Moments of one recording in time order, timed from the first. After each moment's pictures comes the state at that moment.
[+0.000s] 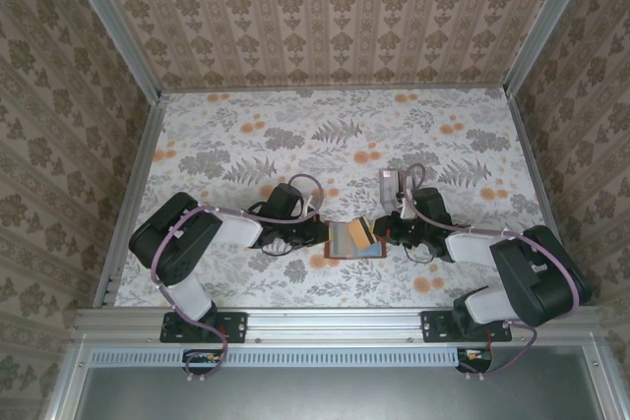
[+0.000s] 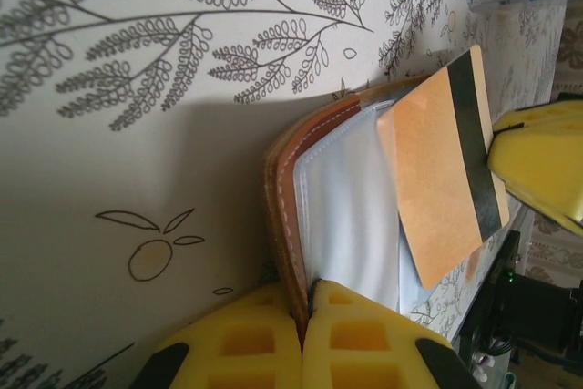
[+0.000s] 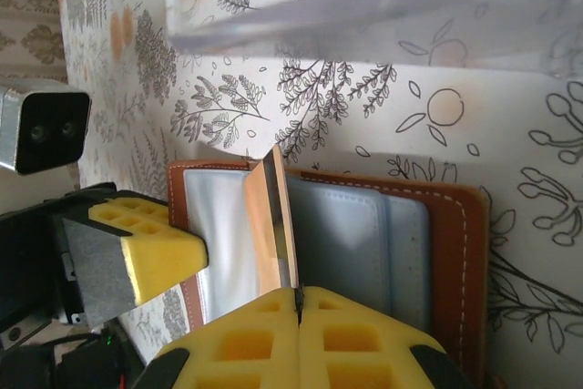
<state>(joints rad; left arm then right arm) -0.74 1.70 0.60 0.27 0.60 -0.86 0.35 1.37 0.33 0.29 -0.55 0.83</state>
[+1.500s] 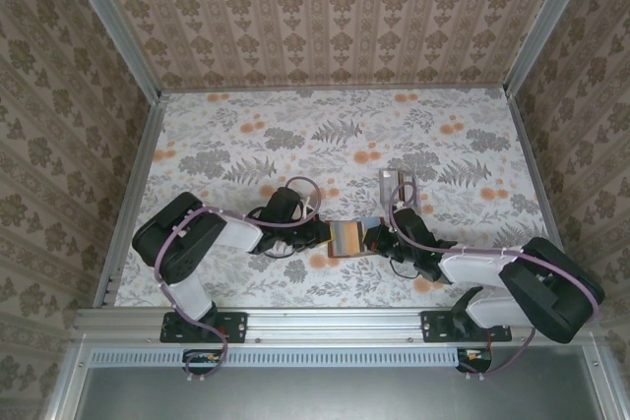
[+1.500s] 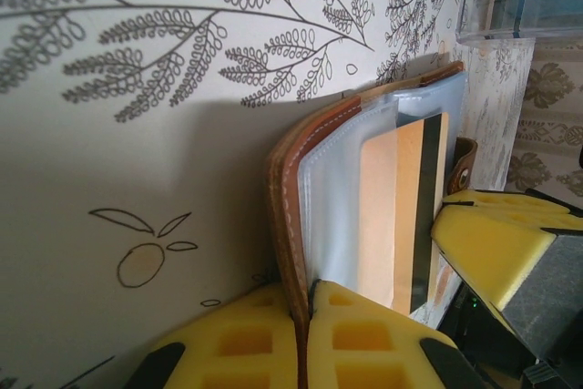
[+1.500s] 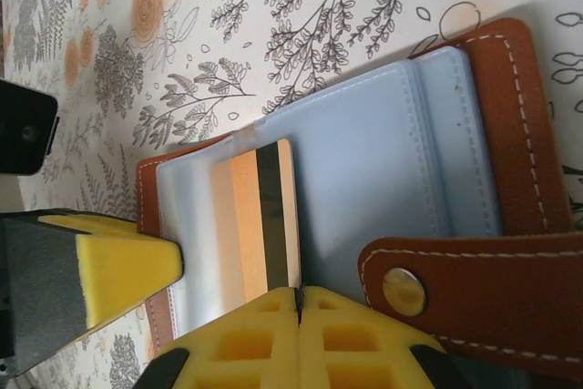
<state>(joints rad) -0.76 1.72 0.55 0.42 0.58 -1.01 0.65 1.30 0.26 0.35 -0.11 1.02</state>
